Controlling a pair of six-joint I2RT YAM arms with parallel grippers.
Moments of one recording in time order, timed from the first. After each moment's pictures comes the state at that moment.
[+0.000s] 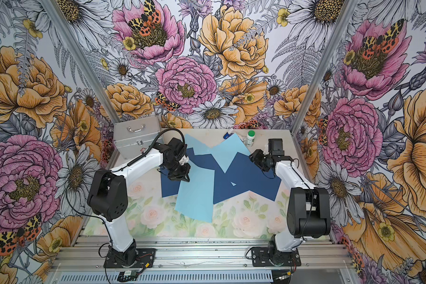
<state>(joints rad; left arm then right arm) -0.44 1.85 1.45 -1.10 0.31 -0.40 -0.01 1.57 1.08 -0.39 -0.40 0.62</state>
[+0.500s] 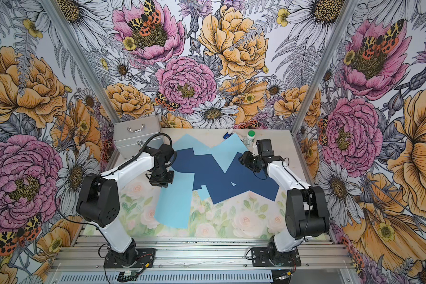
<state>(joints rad) -0.35 1.76 1.32 -1.18 -0.05 -0.35 0.11 1.57 1.08 -0.39 -0.39 0.60</state>
